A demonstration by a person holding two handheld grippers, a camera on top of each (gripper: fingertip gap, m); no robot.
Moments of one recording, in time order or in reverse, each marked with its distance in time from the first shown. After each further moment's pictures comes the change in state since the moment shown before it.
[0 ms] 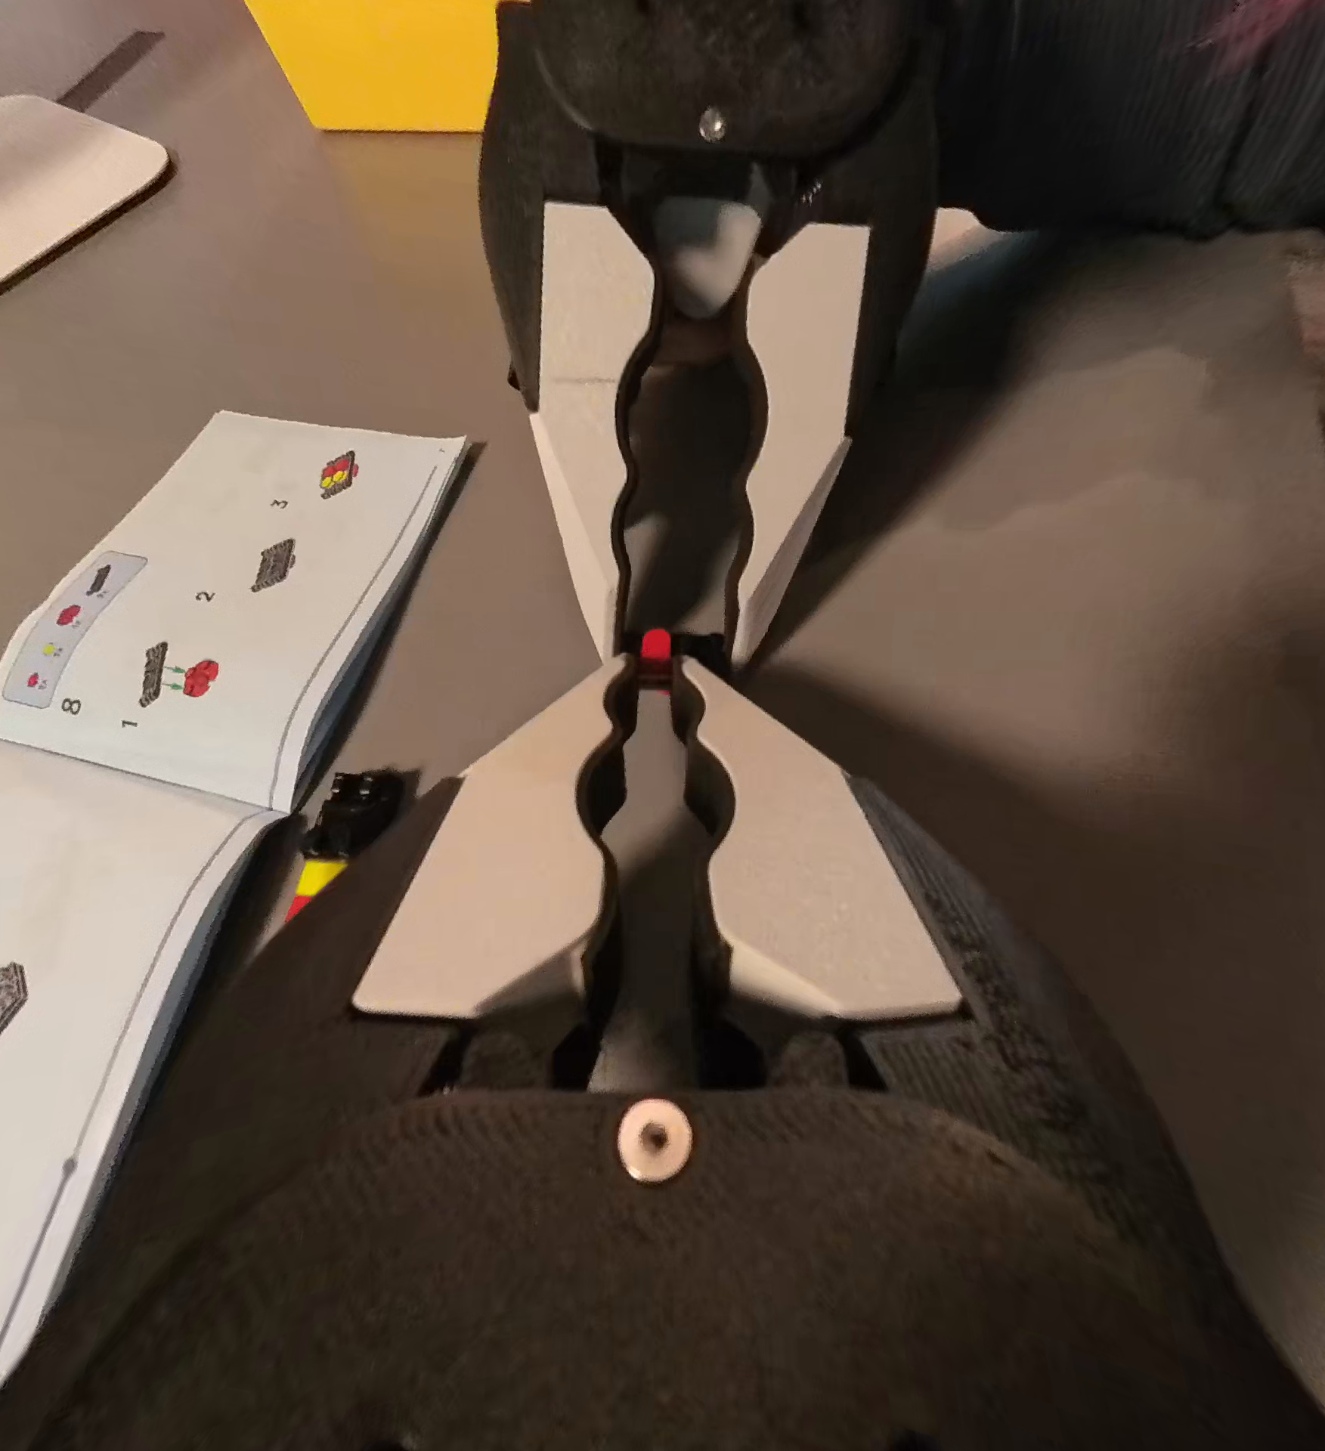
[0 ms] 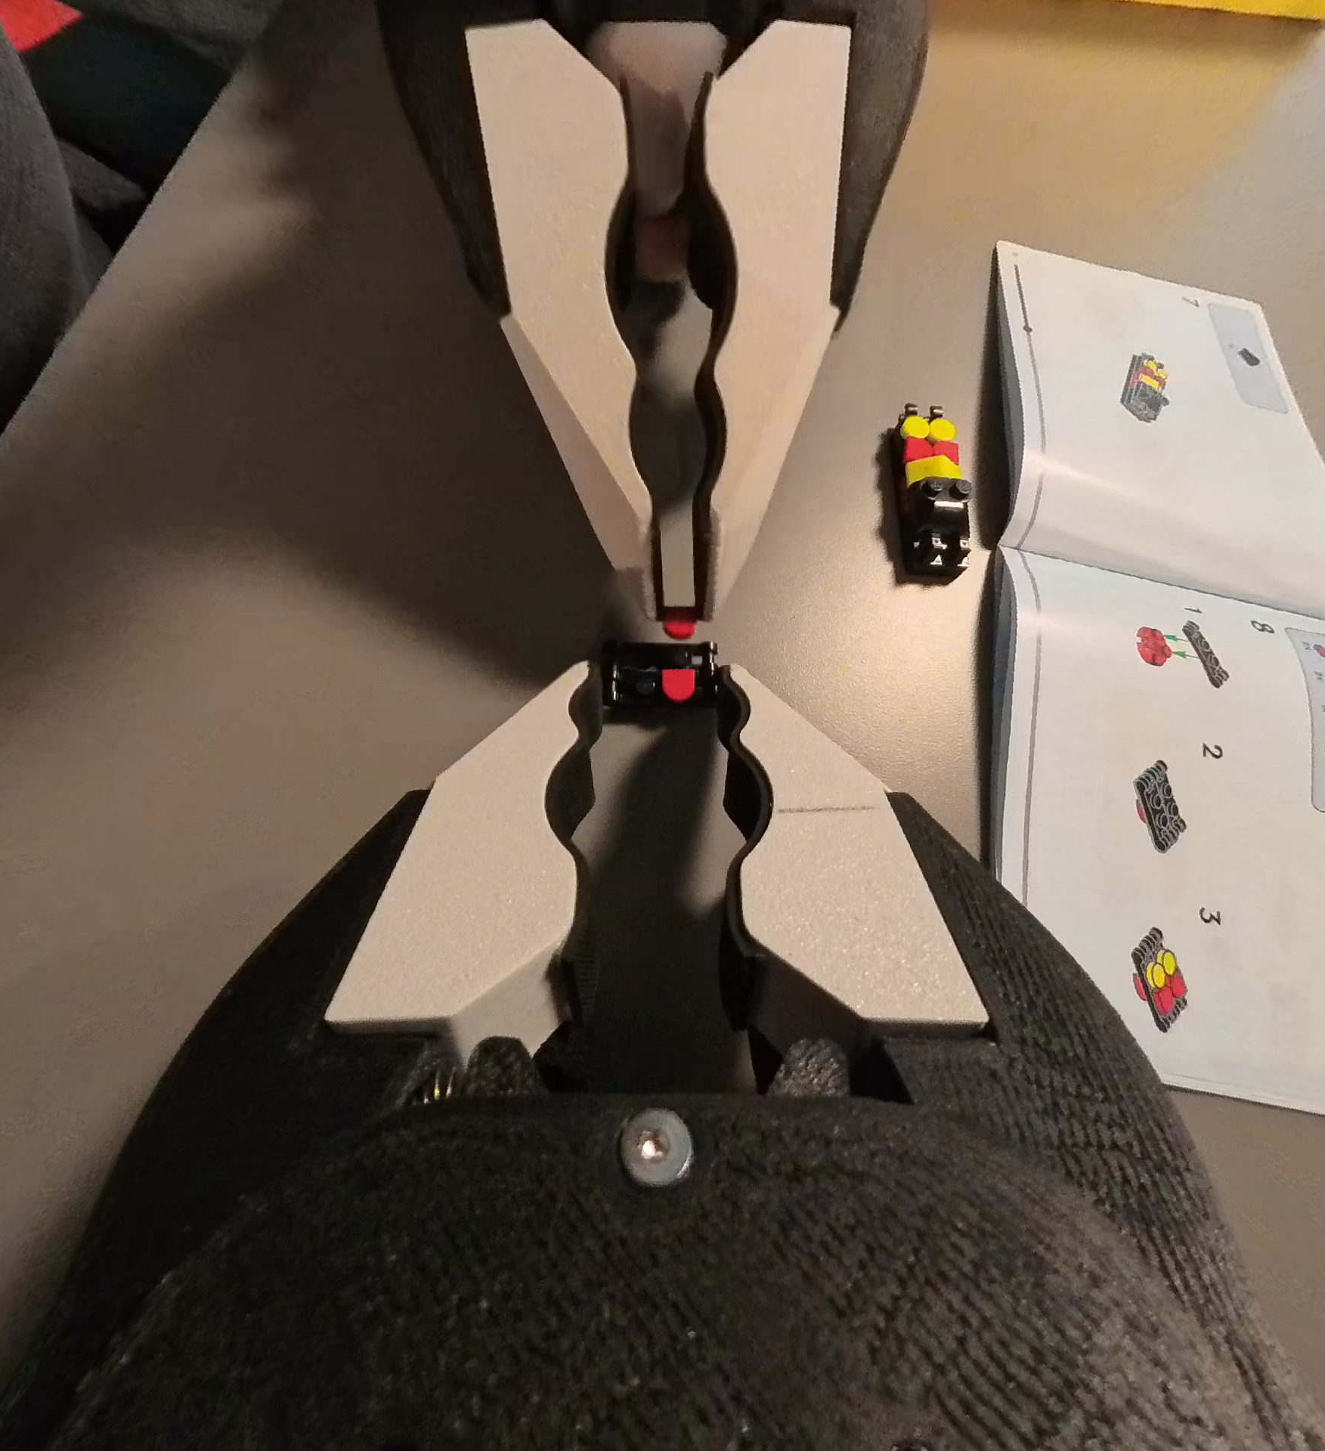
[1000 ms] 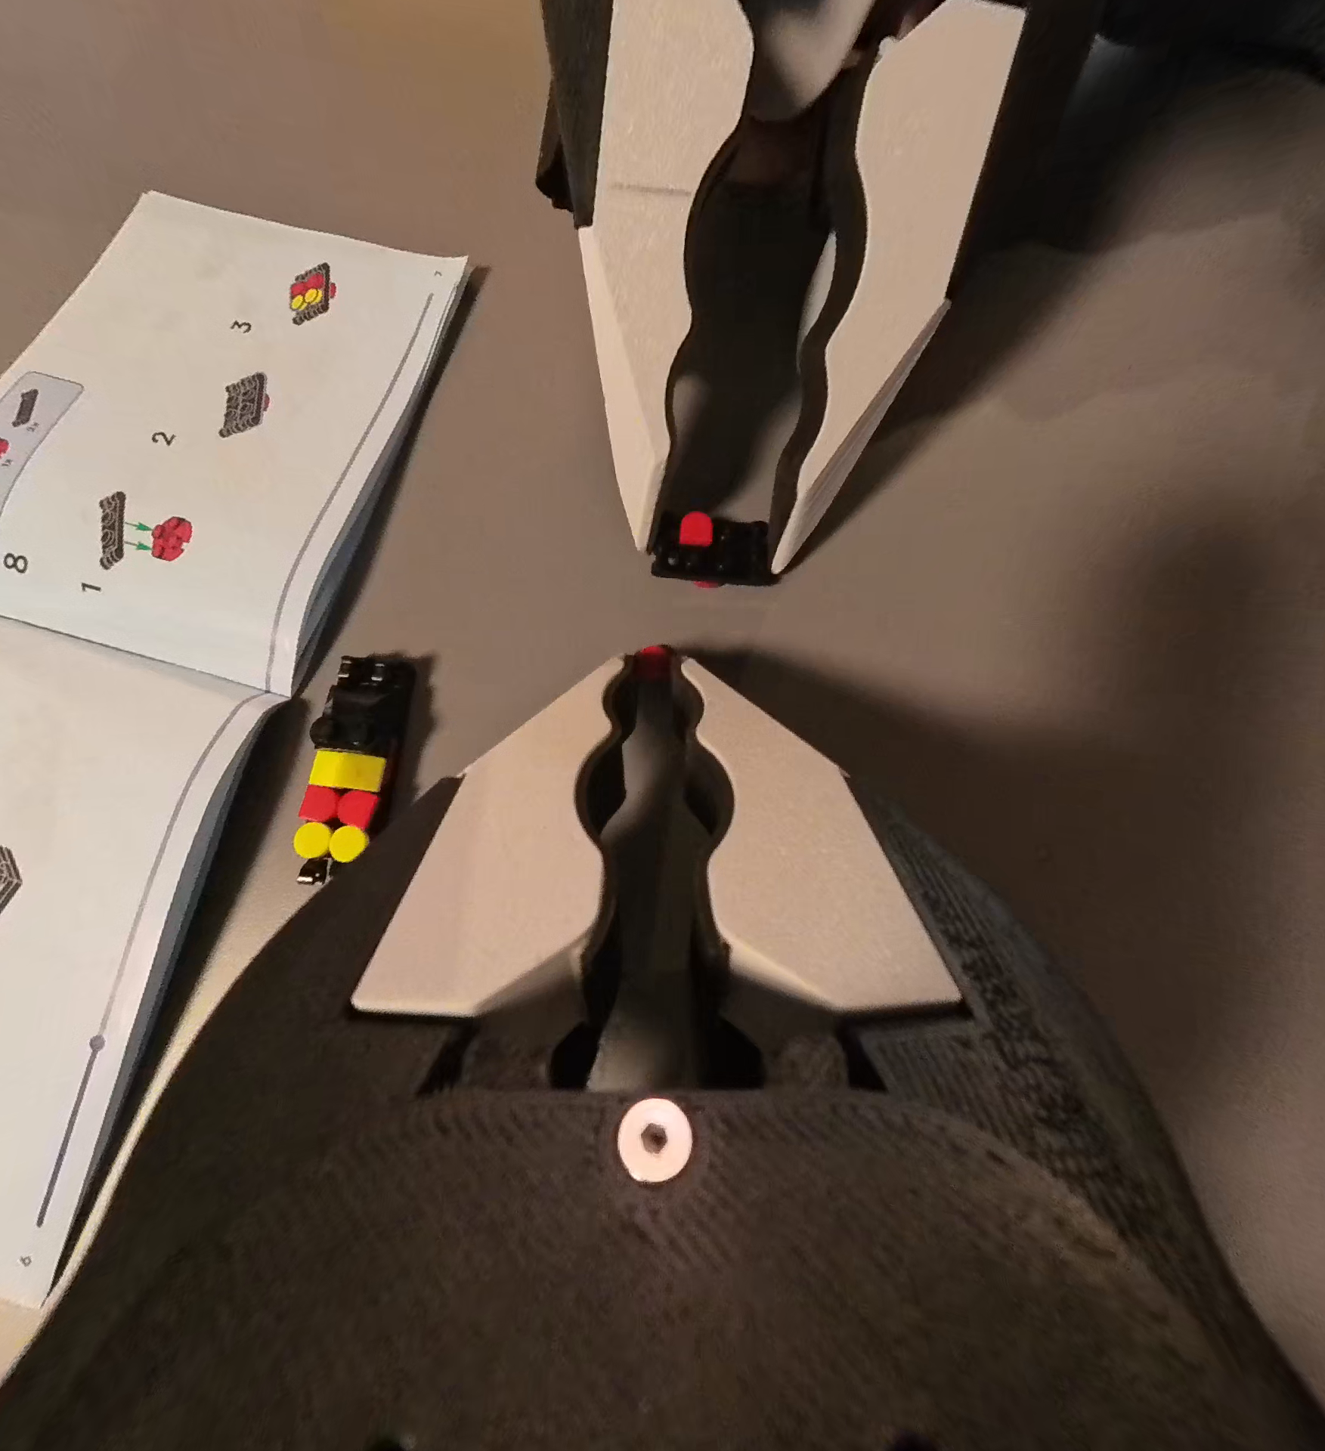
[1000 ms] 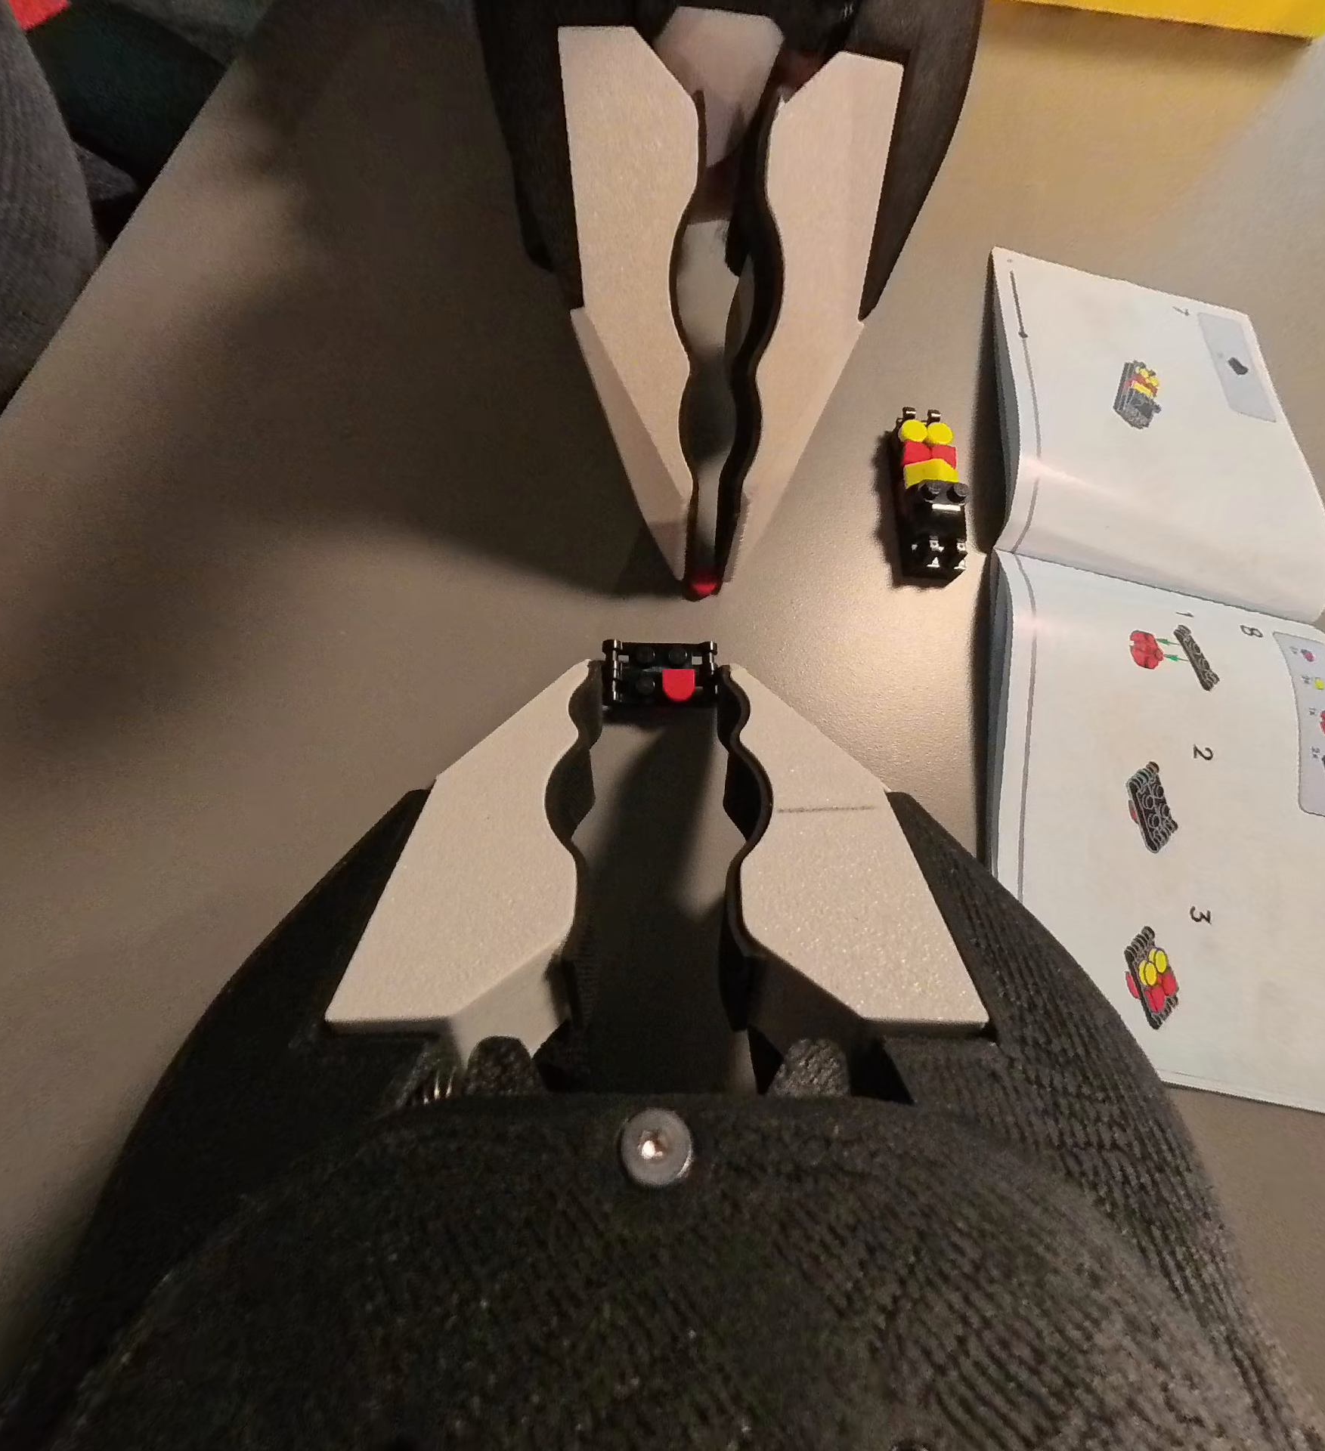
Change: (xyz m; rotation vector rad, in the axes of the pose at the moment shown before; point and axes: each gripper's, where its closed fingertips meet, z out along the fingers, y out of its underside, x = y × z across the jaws) left arm -0.008 0.028 -0.008 -0.188 0.032 -0.076; right arm 0.000 0.000 -0.001 0.002 0.011 -0.013
